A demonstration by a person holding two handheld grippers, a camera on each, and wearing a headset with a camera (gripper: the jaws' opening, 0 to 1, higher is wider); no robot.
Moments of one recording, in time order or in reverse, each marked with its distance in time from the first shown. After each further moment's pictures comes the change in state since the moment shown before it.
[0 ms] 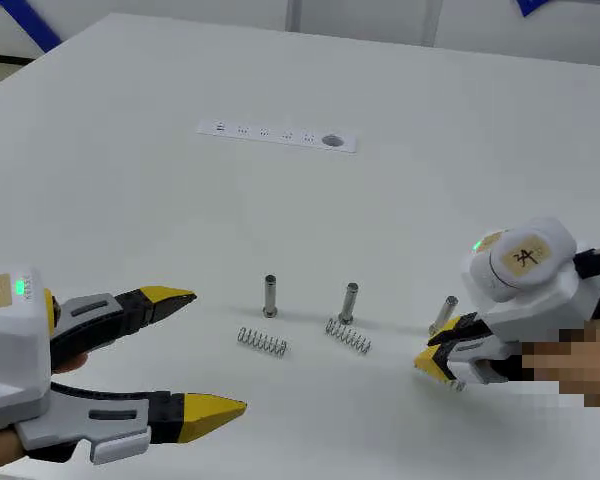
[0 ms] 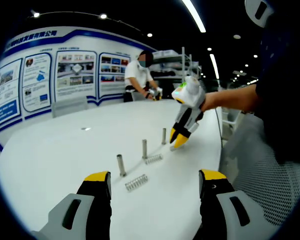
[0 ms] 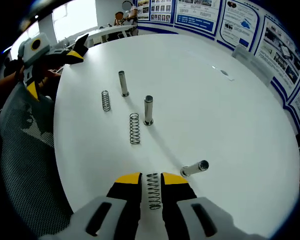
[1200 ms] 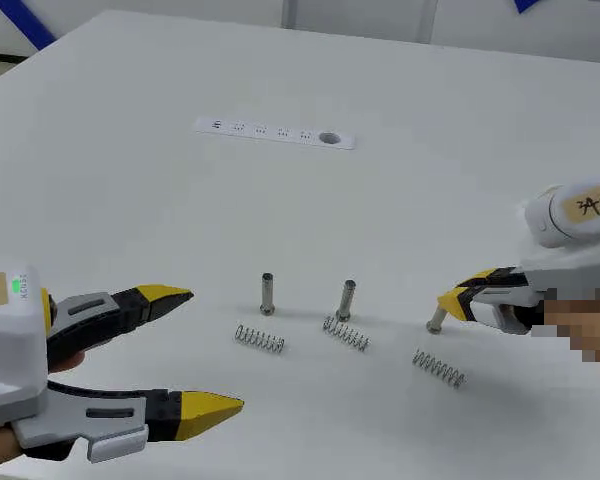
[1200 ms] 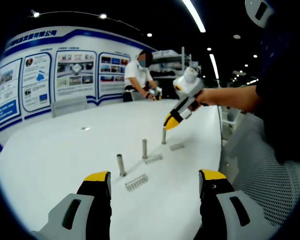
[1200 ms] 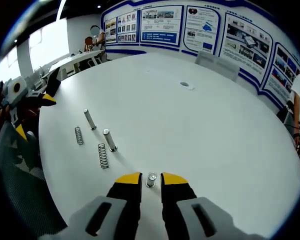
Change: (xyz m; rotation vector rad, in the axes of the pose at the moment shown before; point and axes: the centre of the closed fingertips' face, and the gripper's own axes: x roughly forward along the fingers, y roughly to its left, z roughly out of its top) left arm 0.001 0.000 -0.001 0.001 0.000 -0.004; right arm -0.041 -0.052 0.021 0.217 -0.200 -0.195
